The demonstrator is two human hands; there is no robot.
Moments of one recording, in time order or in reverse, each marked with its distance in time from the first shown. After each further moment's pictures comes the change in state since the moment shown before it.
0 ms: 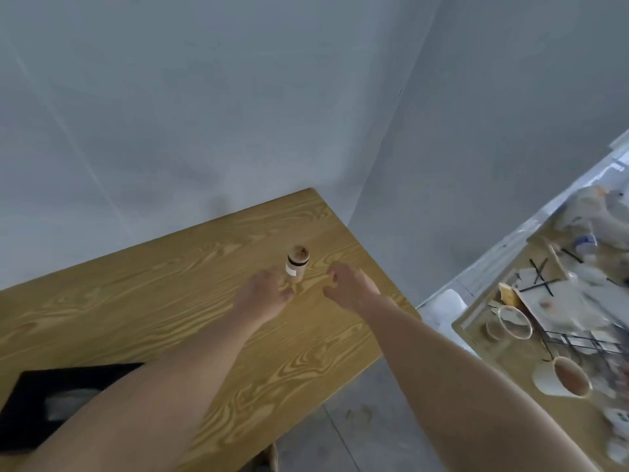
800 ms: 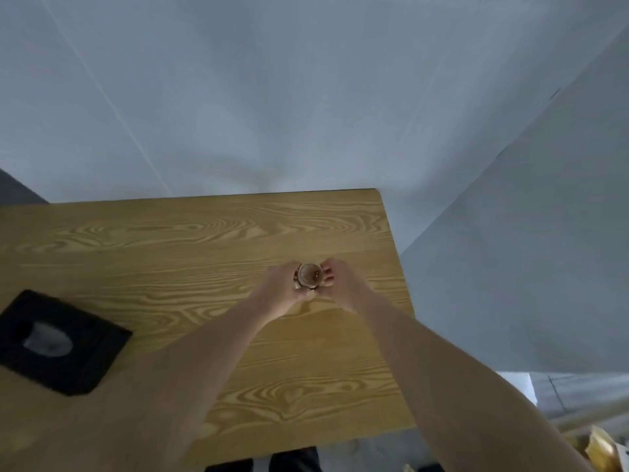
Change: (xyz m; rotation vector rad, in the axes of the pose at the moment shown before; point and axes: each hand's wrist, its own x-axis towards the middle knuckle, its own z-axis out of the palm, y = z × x) left_hand 0.106 0.021 0.042 -0.233 0.124 -0.288; right_hand 0.189 0.019 0.021 0.102 -0.296 -0.369
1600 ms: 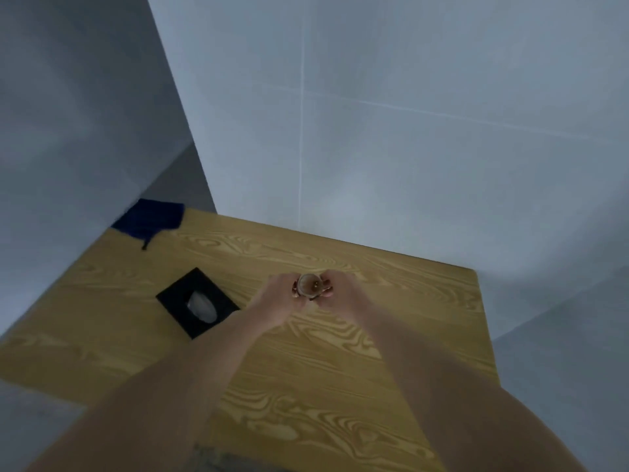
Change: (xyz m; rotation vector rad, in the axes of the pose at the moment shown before) left_hand -0.138 -0.095 -0.153 -0.075 0.317 -0.118; right_hand -0.030 -0.222 0.065 -0.212 -0.048 -0.470
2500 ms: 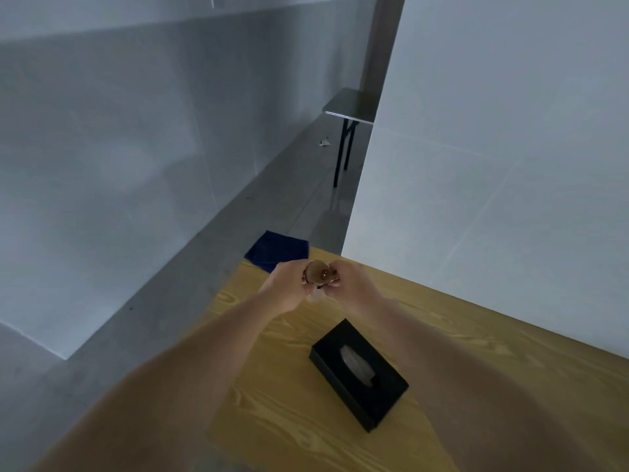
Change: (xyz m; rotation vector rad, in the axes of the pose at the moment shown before) left_hand 0.002 -0.266 -0.284 0.005 0.198 -0.030; right_hand 0.177 -0.329 0.142 -0.101 0.054 -0.212
